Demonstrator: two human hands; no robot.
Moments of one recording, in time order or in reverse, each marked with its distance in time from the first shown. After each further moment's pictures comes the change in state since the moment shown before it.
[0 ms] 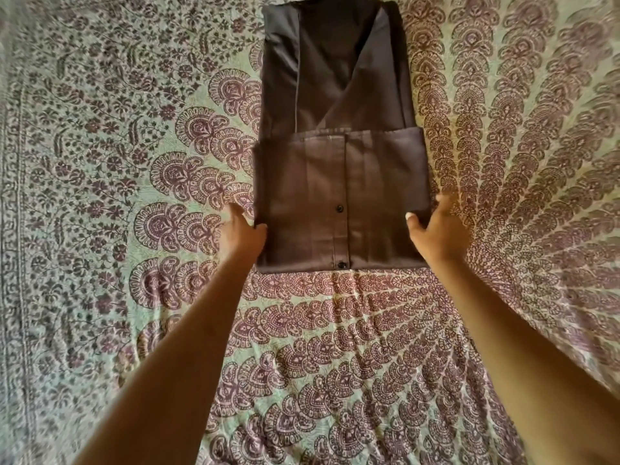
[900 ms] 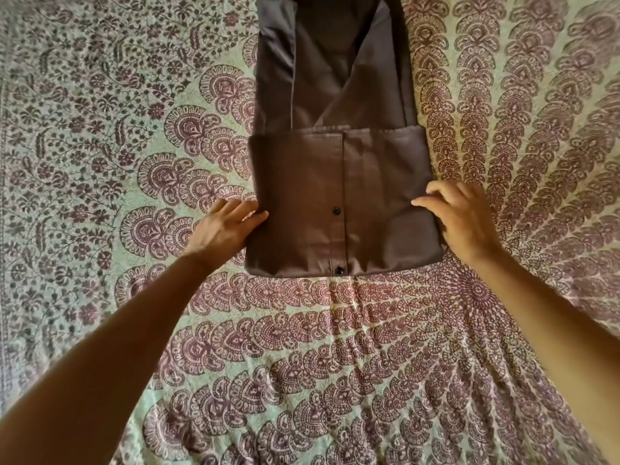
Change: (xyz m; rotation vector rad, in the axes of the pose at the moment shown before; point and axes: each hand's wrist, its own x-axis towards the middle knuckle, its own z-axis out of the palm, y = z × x) left_hand 0.053 -0.034 -0.022 0.598 0.232 1.420; right_hand 0.041 0.027 -0.027 -0.179 0.178 -0.864
